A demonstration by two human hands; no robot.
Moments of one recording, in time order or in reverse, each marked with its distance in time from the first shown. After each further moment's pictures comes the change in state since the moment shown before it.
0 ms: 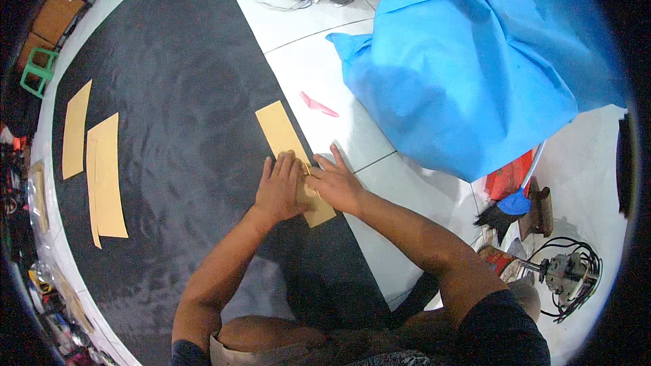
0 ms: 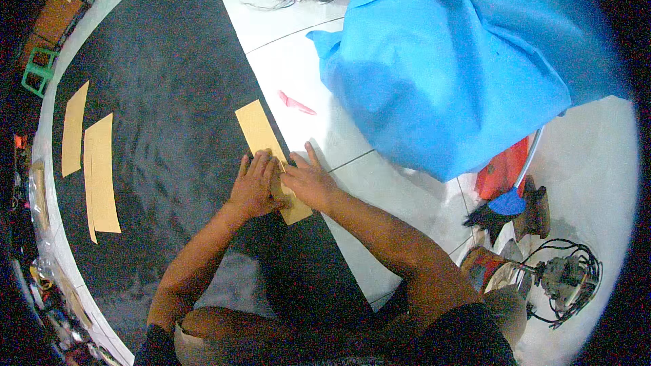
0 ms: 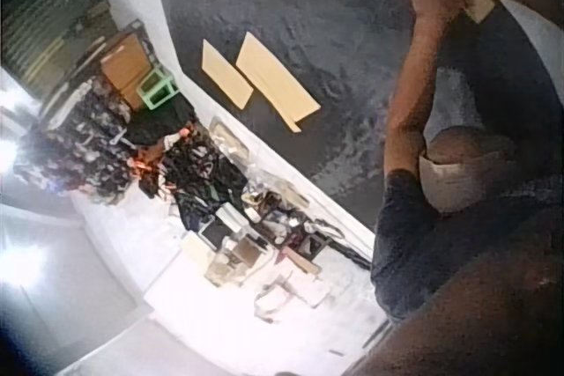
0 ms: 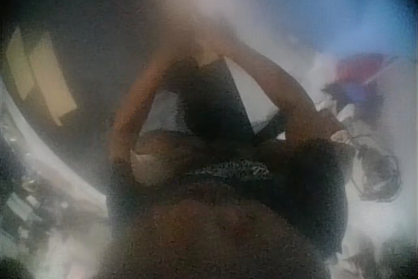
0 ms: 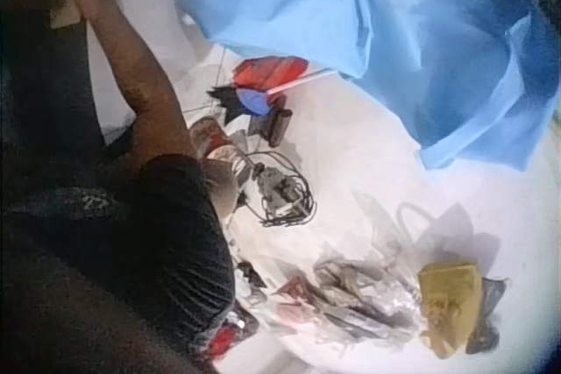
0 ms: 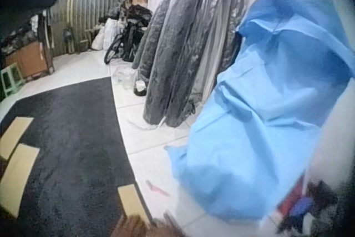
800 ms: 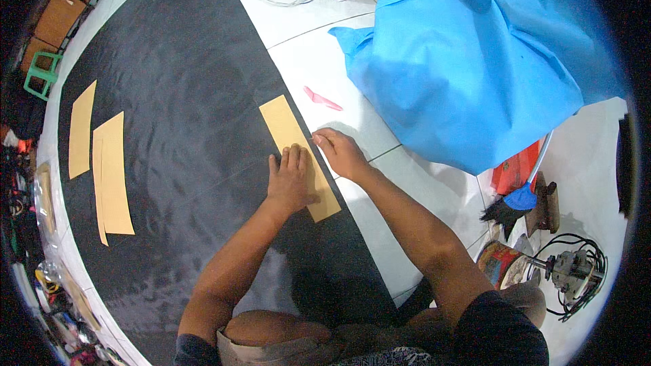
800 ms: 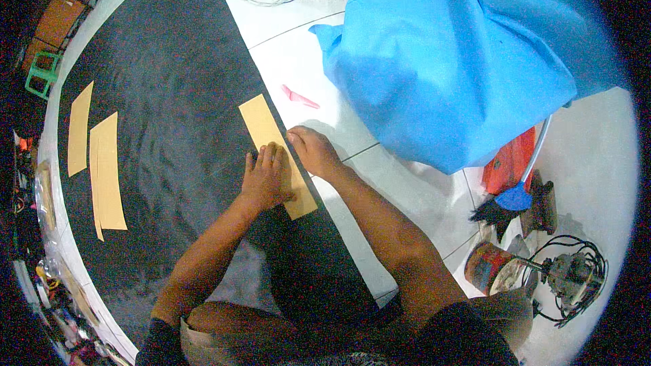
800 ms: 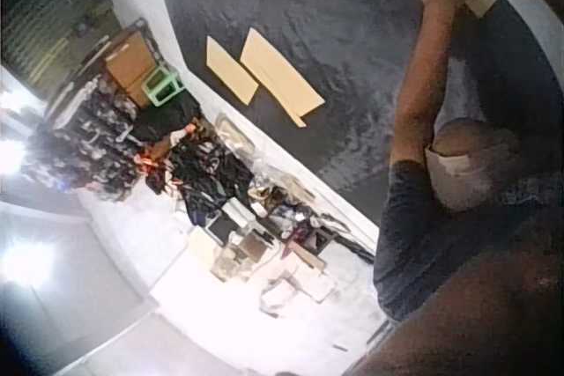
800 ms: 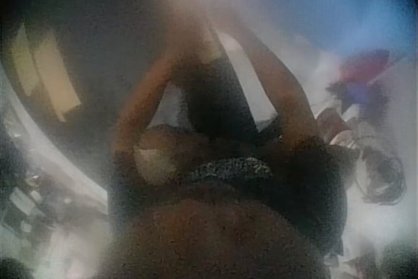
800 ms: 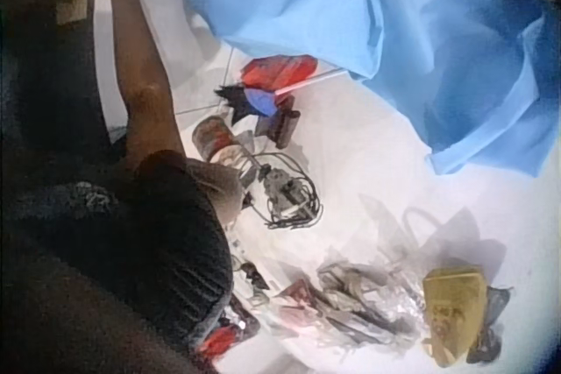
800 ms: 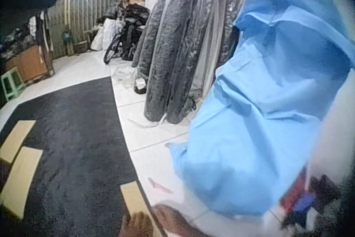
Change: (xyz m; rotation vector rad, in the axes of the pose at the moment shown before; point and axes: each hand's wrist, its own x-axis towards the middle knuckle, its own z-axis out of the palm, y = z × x) left_hand 0.009 0.022 -0.007 0.021 -0.074 -0.144; right_hand 0.031 0.022 -0.017 0.761 0.409 0.424
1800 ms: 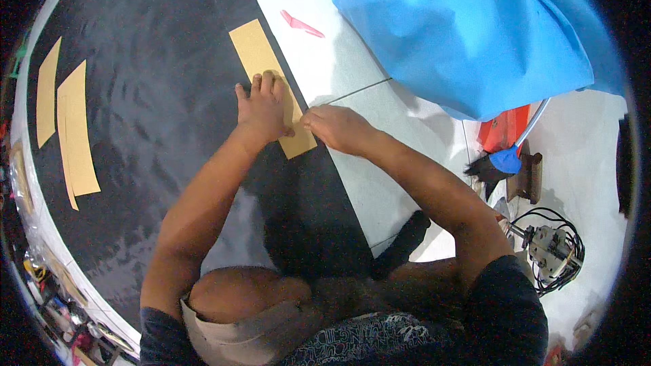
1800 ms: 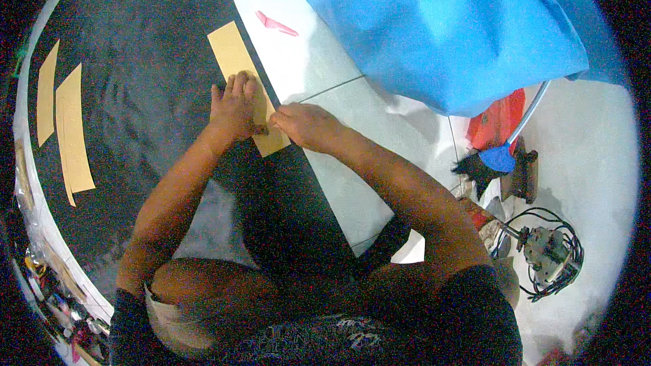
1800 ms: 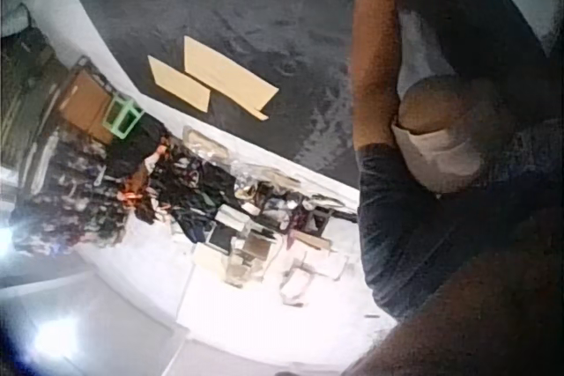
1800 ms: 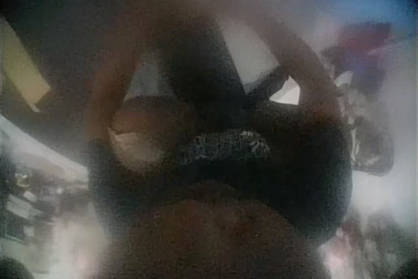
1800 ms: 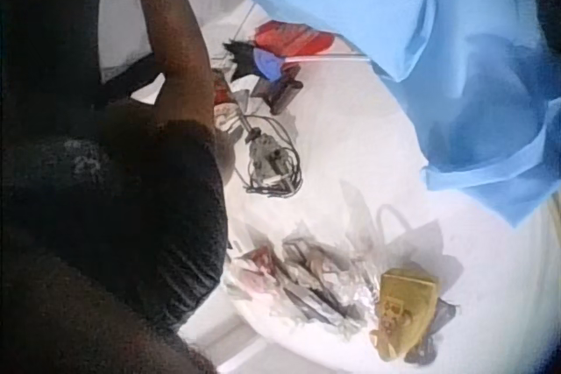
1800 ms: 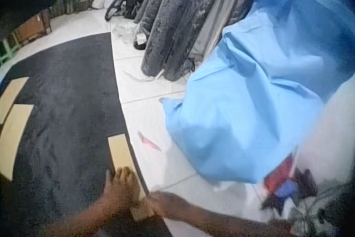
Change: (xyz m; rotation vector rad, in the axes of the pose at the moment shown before) left_hand 0.009 0.012 -0.013 0.083 -0.178 -0.082; right_hand -0.079 0.002 -0.033 -0.404 -0.525 -0.401
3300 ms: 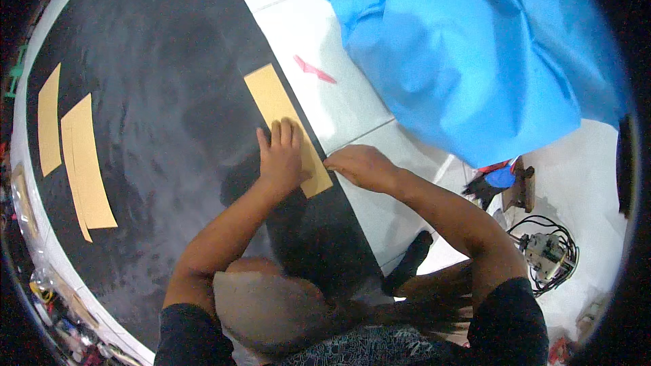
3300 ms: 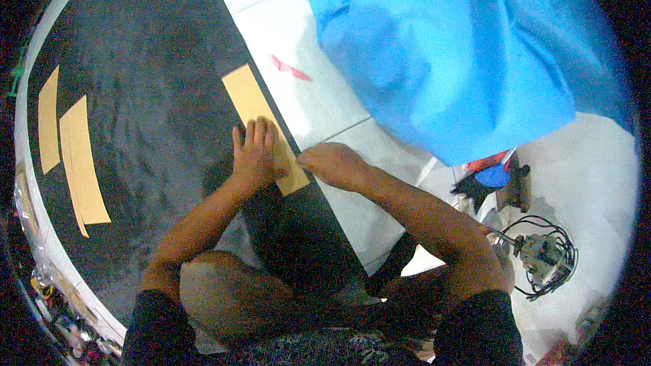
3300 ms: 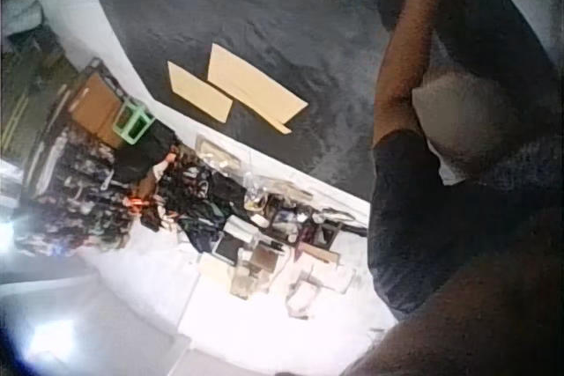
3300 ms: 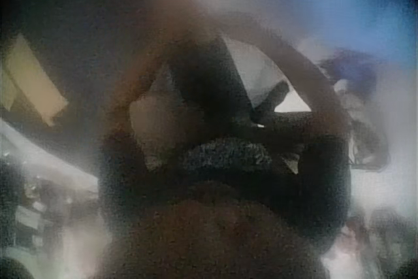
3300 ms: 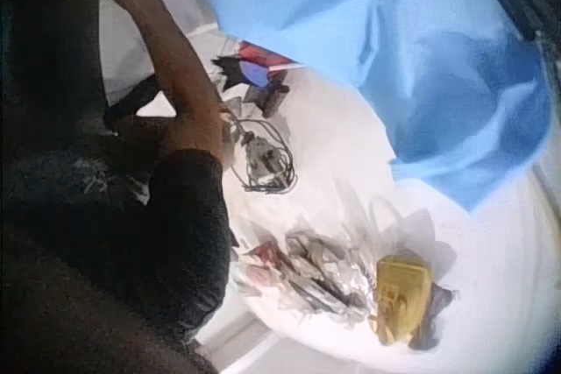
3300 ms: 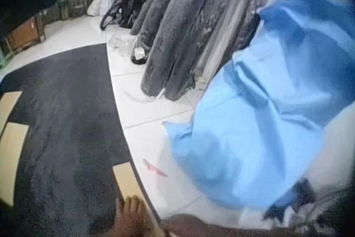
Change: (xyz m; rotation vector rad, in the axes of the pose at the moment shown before) left_hand 0.001 -0.019 0.021 -0.091 0.167 0.114; right_hand 0.017 -0.012 -0.046 -0.028 -0.054 0.126
